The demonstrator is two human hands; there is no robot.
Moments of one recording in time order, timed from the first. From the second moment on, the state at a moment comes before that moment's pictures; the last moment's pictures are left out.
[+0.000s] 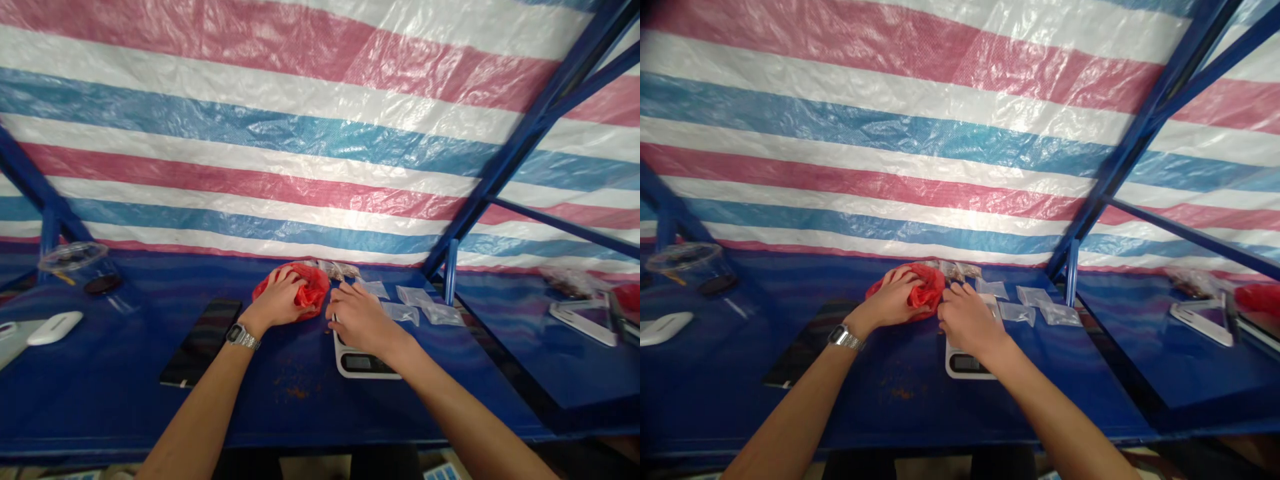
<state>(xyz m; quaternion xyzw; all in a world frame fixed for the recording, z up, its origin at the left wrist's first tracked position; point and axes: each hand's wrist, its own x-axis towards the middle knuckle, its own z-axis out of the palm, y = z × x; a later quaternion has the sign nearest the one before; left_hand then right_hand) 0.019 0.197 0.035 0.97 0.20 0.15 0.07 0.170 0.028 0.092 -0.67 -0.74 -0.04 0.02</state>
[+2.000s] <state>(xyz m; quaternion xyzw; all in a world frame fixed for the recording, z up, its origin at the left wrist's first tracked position) 0.022 0.197 0.058 0.92 0.21 0.28 0.14 0.214 0.049 0.163 -0.64 -0.75 -0.09 -0.08</state>
